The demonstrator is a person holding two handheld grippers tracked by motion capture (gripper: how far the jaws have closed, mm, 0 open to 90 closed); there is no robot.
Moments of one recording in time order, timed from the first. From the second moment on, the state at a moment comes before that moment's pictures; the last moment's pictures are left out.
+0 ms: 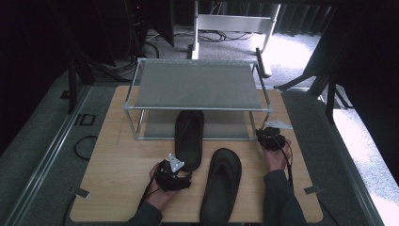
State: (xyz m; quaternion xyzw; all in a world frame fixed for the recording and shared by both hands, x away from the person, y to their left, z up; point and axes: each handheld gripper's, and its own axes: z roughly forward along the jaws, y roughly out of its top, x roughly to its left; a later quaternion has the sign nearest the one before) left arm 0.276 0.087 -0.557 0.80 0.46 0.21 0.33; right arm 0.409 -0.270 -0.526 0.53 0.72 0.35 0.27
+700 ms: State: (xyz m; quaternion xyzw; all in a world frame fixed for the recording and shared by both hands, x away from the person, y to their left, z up) left arm 0.289 0.086 -0.548 0.79 0.46 0.20 0.35; right arm 0.409 -0.270 -0.527 0.53 0.72 0.36 0.27
